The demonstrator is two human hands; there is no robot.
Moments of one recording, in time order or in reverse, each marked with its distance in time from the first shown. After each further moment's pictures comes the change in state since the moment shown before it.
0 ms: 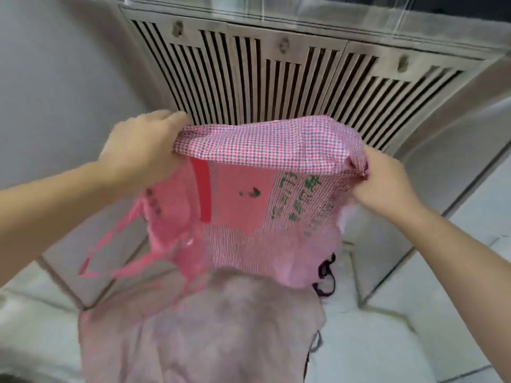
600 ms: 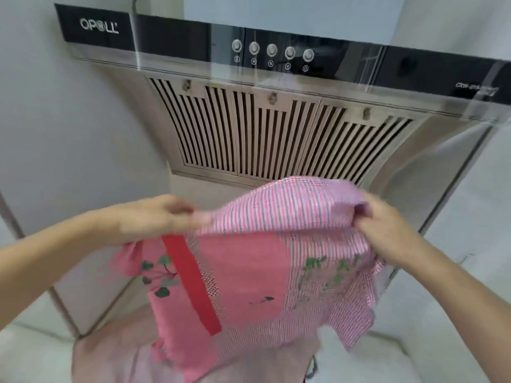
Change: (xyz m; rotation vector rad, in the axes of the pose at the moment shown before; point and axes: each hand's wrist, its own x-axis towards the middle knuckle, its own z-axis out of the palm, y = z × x) left_hand -0.048 0.018 -0.053 -0.758 -0.798 -0.319; right_hand -0.059 -0.027 -0.056 0.256 -0.261 0.160
